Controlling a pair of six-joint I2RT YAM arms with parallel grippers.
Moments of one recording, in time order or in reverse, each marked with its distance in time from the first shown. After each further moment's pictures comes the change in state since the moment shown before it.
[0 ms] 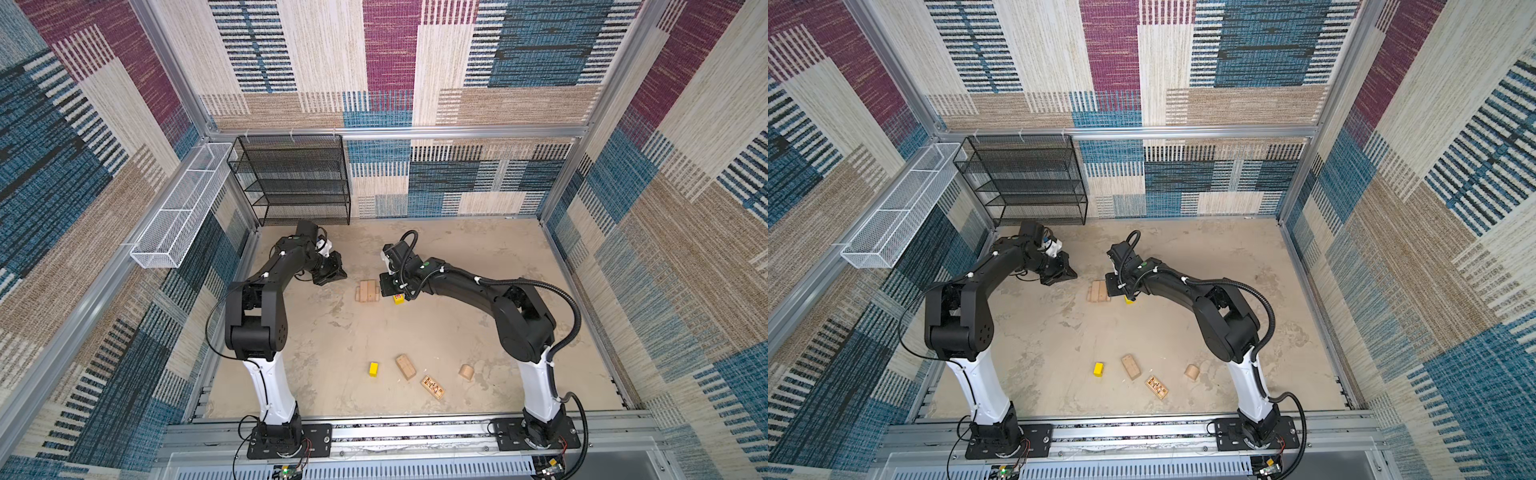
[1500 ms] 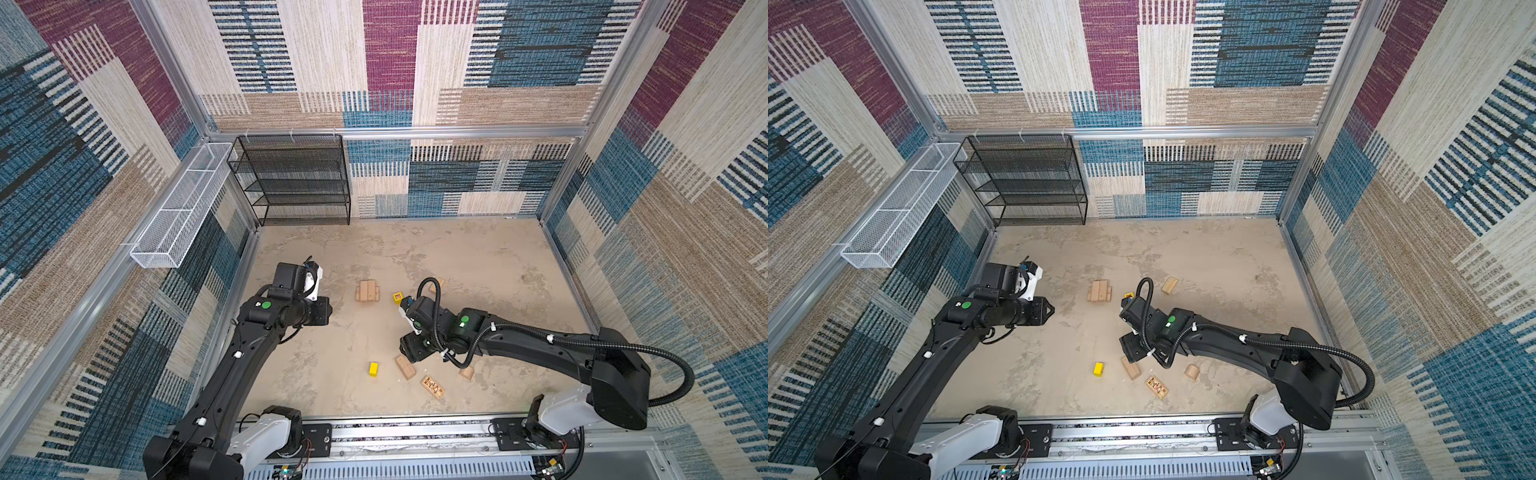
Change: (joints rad) left arm -0.145 -0.831 -0.544 -0.098 -0.323 0.207; right arm 0.263 -0.552 -0.571 -0.160 0.080 0.027
